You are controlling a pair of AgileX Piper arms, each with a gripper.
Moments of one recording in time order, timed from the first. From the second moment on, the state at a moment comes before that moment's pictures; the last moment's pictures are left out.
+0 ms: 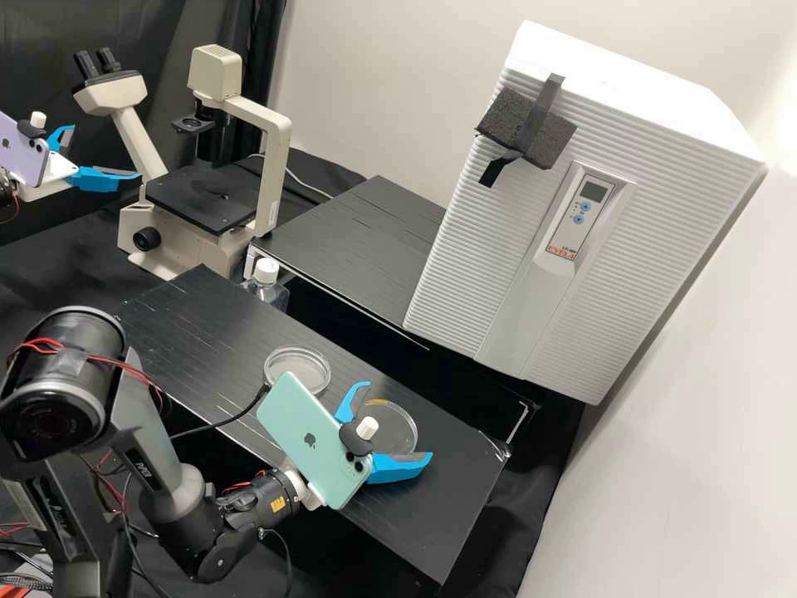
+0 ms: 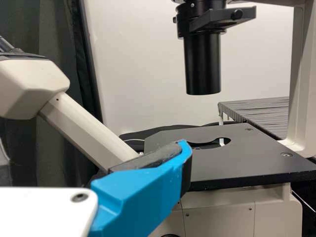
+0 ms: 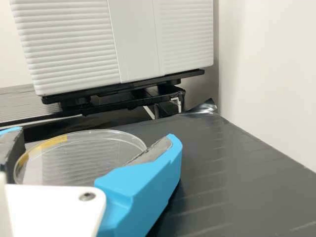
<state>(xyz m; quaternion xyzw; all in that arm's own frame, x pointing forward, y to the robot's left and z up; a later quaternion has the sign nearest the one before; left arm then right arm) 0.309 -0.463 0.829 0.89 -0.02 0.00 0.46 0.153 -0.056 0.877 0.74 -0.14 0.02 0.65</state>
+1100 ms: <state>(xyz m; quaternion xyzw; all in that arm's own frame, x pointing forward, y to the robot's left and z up) 0.309 -0.463 0.829 0.89 -0.02 0.00 0.46 0.147 -0.043 0.878 0.70 -0.15 0.03 0.70</state>
